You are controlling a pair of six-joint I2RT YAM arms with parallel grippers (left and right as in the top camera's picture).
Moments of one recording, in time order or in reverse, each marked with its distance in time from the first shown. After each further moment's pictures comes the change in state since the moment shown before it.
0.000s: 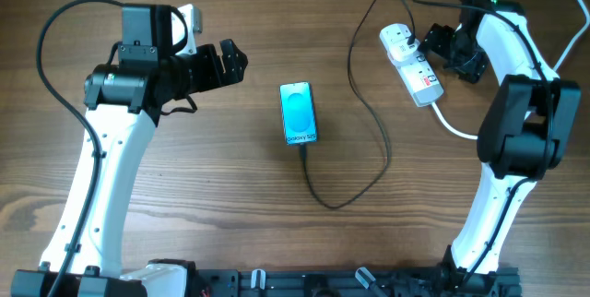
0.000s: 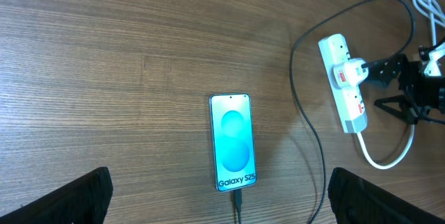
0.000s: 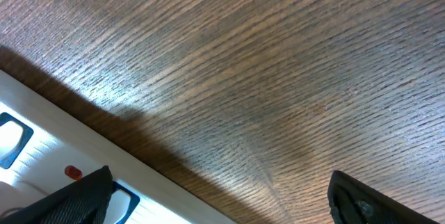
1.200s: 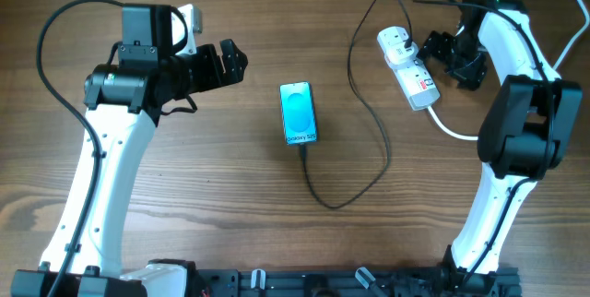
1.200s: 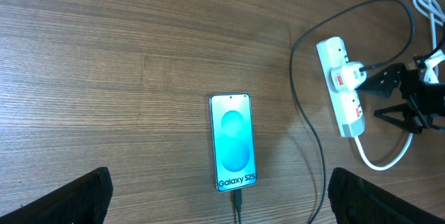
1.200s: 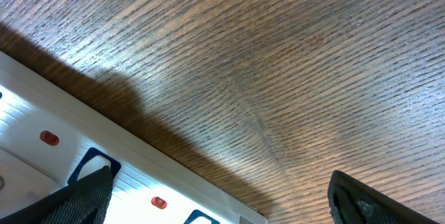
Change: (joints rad) left arm 0.000 0.000 0.000 0.000 0.000 0.000; right arm -0.004 0.000 0.023 -0.134 -0.041 -0.012
